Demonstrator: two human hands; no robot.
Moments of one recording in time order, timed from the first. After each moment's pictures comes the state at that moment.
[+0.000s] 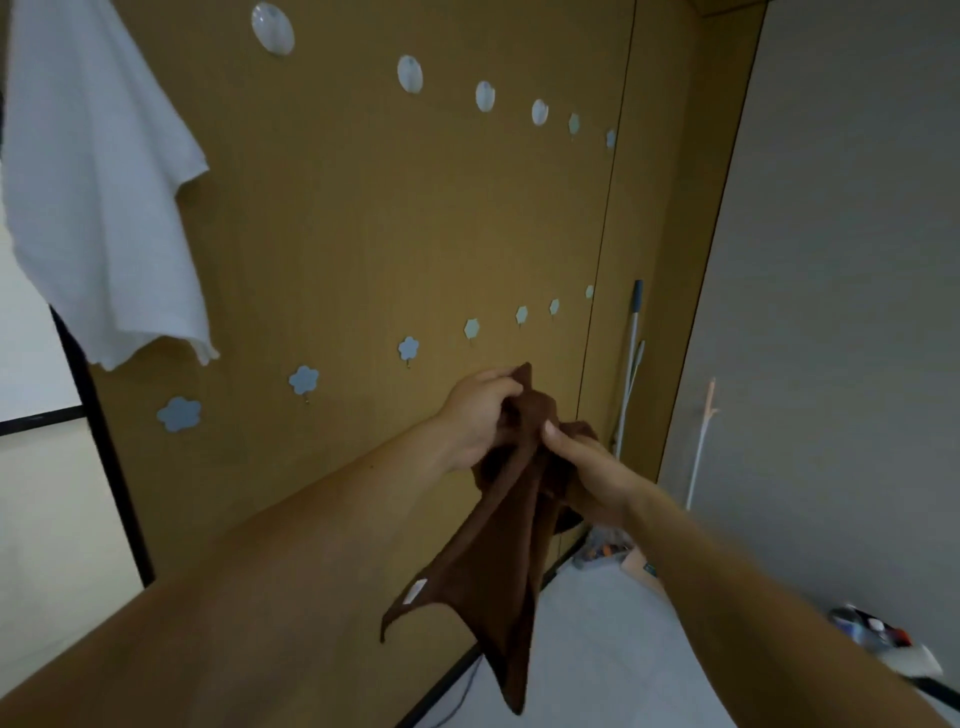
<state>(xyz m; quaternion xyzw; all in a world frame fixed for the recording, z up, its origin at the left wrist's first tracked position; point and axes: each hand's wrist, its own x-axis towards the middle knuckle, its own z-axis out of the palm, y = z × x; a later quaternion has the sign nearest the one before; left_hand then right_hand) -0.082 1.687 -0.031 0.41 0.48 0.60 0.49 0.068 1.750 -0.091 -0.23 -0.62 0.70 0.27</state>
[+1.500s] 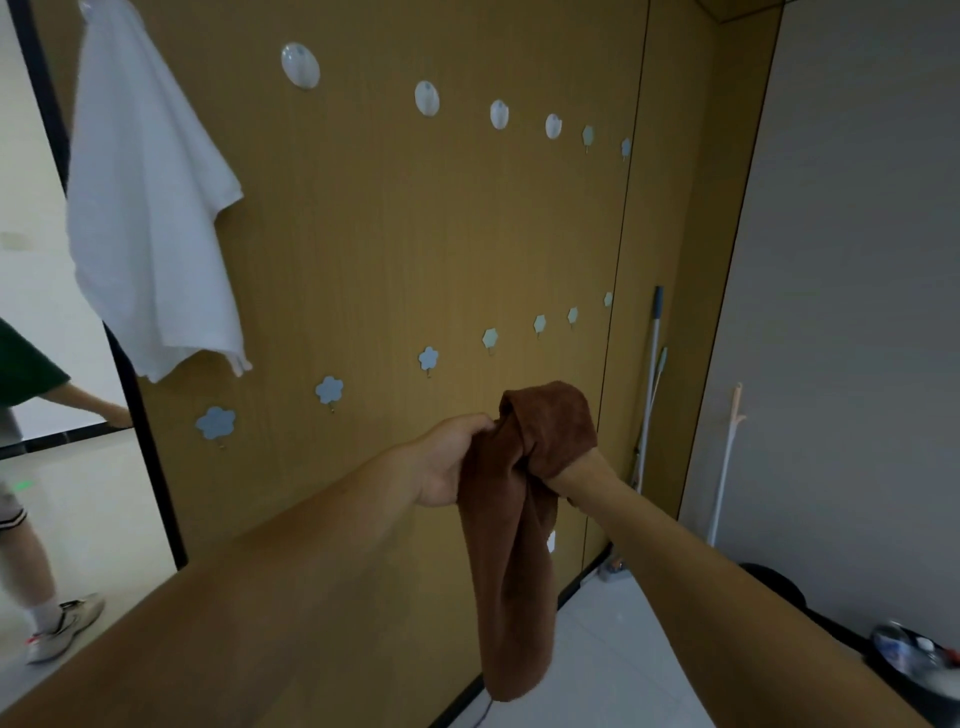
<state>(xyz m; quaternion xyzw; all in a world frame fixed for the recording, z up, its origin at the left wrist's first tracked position) -0.135 1.675 -0.067 0.37 0.55 0.45 0.60 0.025 1.751 -0.086 -0.44 -0.84 0.22 0.22</state>
